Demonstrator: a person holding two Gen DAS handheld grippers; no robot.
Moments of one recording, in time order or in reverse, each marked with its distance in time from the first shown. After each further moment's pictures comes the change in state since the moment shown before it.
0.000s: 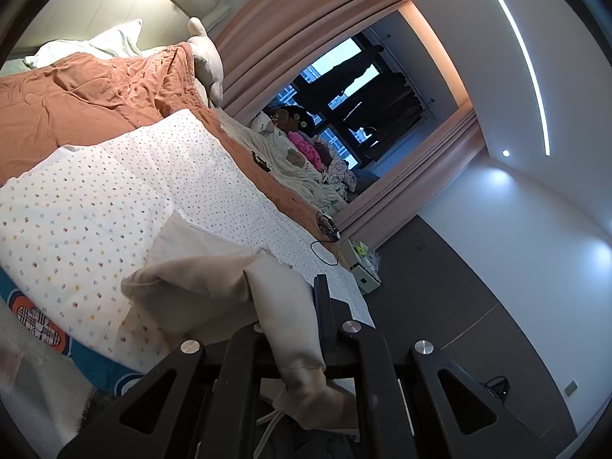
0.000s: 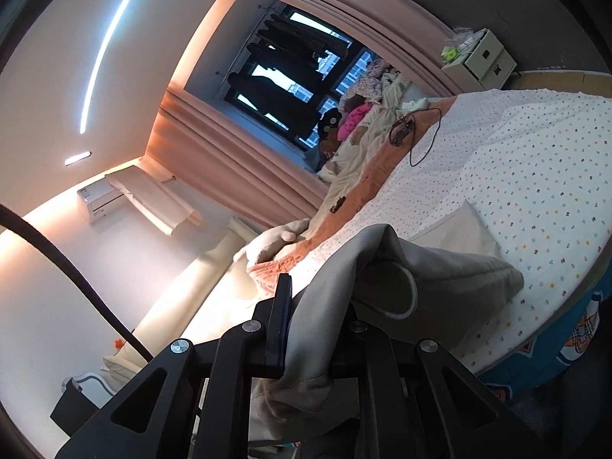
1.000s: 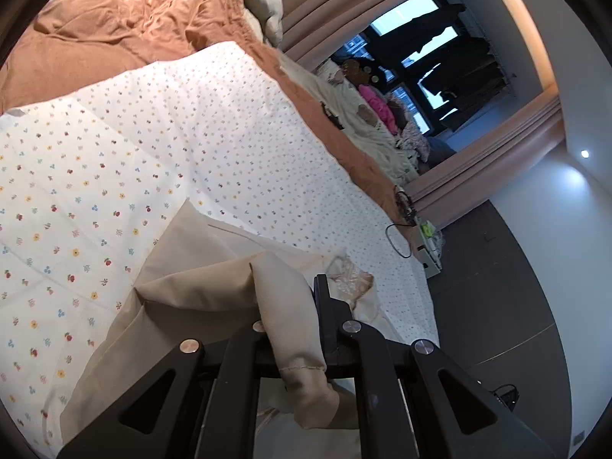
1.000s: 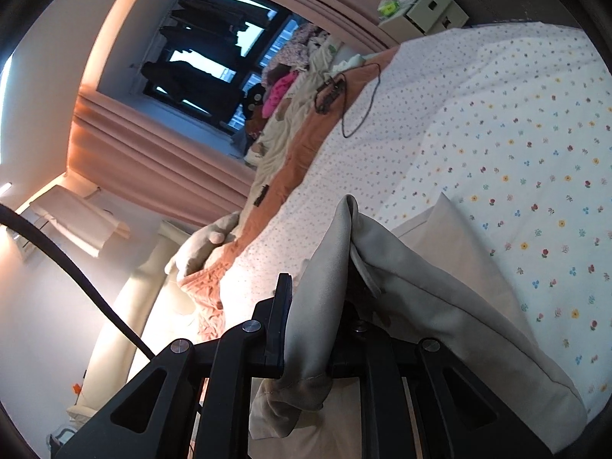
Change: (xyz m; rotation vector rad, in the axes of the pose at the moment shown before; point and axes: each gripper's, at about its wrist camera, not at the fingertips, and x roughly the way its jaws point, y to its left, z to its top) left arm 0.257 0.099 0.056 -0.116 0.196 0.230; right arm 0.200 -0.061 0.067 0.139 0.114 -0.214
